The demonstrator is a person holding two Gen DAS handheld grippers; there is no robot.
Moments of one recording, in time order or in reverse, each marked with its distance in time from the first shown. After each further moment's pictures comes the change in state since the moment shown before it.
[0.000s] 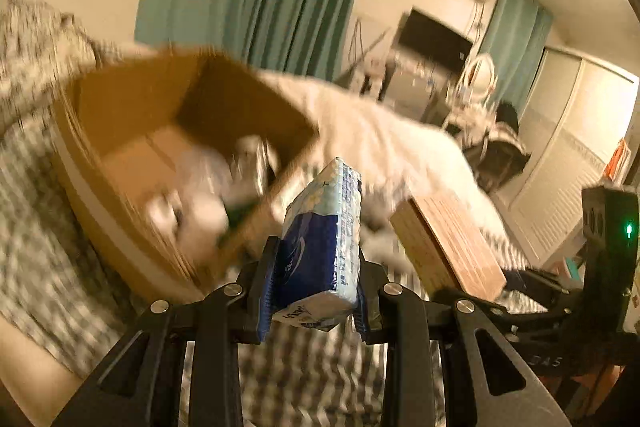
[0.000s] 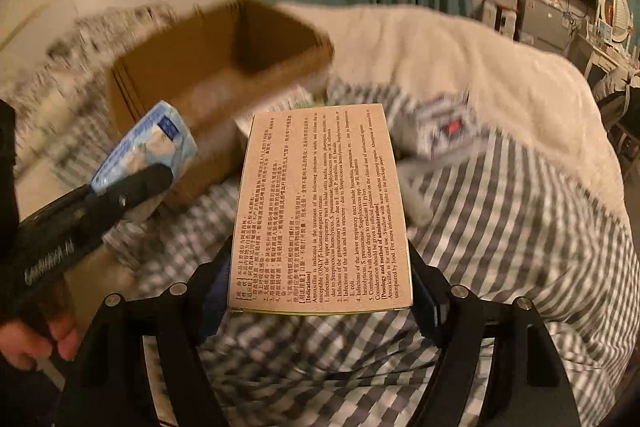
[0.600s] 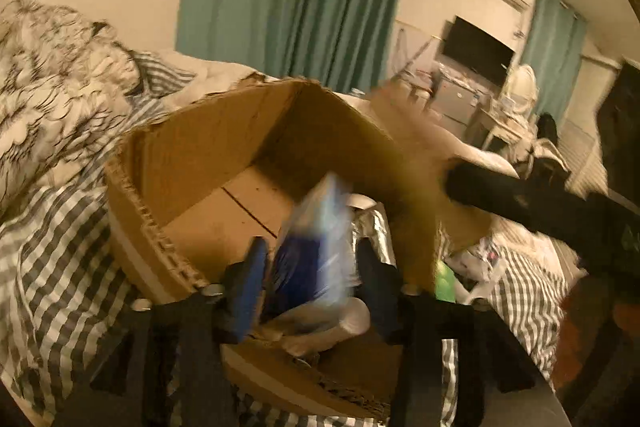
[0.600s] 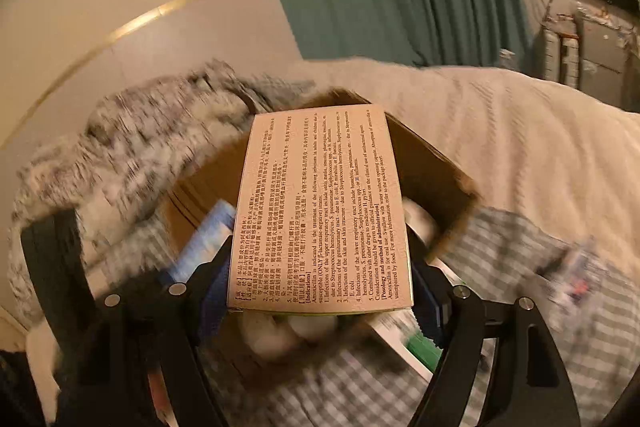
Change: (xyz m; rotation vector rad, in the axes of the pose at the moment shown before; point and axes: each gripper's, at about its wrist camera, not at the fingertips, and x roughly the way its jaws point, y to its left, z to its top) left arm 0.041 0.104 0.051 -0.013 0.027 0.108; right arm 0.081 0.087 0.139 0.020 -0.136 0.242
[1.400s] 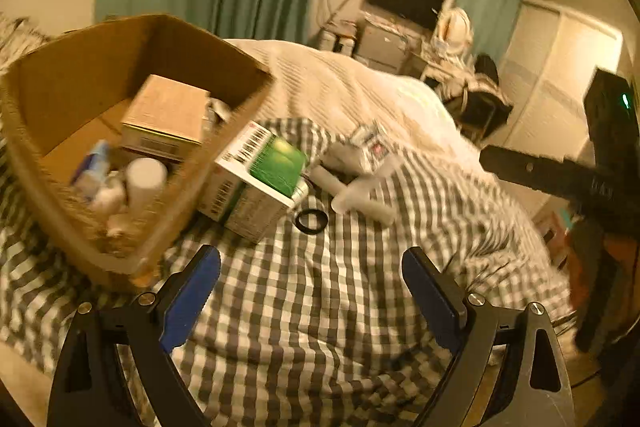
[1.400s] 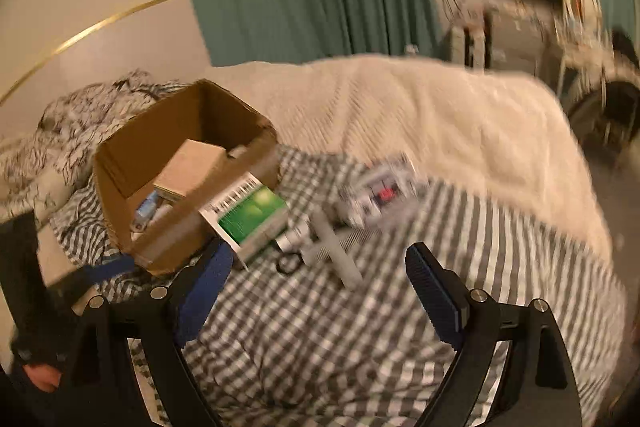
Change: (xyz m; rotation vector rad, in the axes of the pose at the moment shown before) left arm -0.008 -0.135 -0.100 0.157 0.126 -0.172; right arm -0.156 -0.147 -0.100 0.127 0.041 -0.255
